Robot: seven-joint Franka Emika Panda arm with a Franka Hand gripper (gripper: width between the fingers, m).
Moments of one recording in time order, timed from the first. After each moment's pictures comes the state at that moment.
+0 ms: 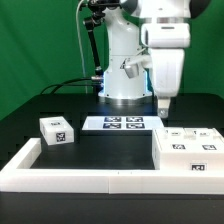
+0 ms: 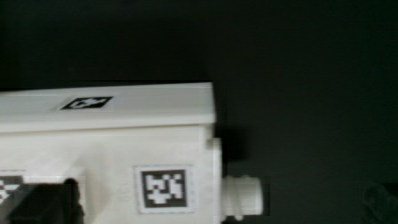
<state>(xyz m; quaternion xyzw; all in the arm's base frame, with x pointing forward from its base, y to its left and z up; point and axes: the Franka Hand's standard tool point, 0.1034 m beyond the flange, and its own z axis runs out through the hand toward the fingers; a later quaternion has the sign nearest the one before) 0.509 0.041 0.095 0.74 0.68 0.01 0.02</state>
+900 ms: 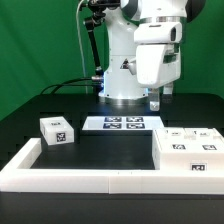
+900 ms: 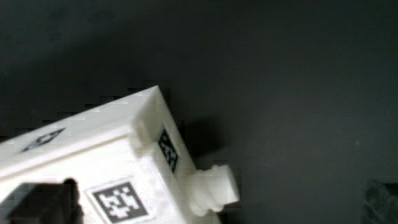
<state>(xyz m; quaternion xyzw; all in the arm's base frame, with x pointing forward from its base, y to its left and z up) 0.483 0.050 0.090 0.86 0.50 0.05 0.02</state>
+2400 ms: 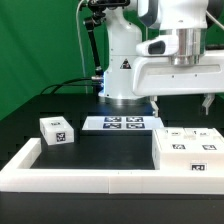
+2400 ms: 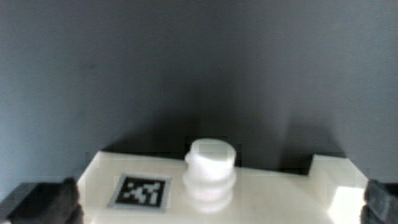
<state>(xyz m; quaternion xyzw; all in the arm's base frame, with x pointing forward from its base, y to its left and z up) 0.486 0.090 0.063 1.00 0.06 0.02 0.00</state>
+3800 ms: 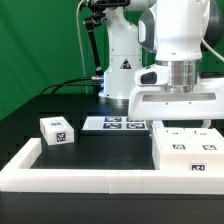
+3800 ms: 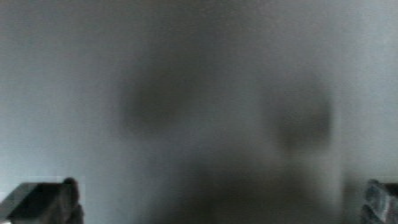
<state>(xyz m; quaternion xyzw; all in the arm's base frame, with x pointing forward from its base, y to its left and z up) 0.476 0.087 0.014 1.00 -0.03 0.00 -0.02</state>
